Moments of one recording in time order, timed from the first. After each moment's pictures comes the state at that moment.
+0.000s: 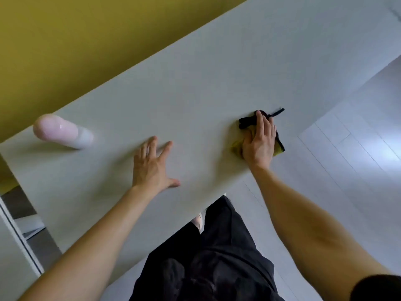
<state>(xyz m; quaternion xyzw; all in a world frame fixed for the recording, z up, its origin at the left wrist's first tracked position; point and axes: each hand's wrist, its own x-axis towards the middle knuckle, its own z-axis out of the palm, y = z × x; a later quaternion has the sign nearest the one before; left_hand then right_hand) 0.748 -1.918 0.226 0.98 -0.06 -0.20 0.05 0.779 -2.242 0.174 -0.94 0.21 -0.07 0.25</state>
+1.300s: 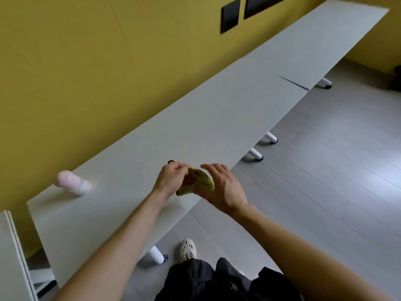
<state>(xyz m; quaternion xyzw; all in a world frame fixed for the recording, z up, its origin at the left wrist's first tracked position) 0.713 -2.106 0.397 0.82 0.09 -0.21 0.53 0.643 -2.296 0.366 -0.94 -0.07 -0.06 0.32</state>
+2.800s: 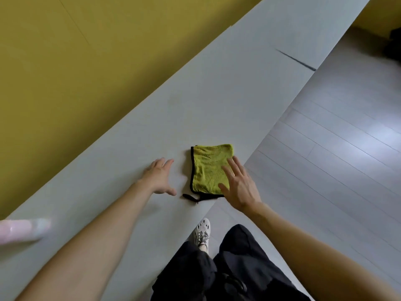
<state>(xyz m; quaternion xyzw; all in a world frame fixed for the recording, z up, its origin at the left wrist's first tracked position) 0.907 -2.096 0.244 0.91 -0.17 -0.37 0.00 0.754 -2.375 0.231 -0.98 0.04 0.09 0.17</state>
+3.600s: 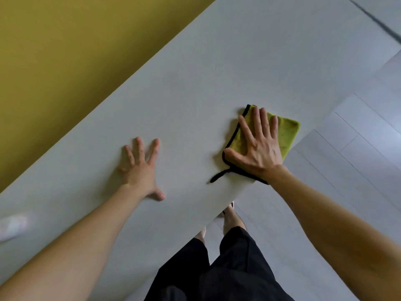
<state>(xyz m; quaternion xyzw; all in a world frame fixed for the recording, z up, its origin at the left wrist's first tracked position) 0.952 -2.145 0.234 0.91 -0.01 -0.39 -0.11 0.935 -2.497 0.173 -0.99 -0.03 0.08 0.09</state>
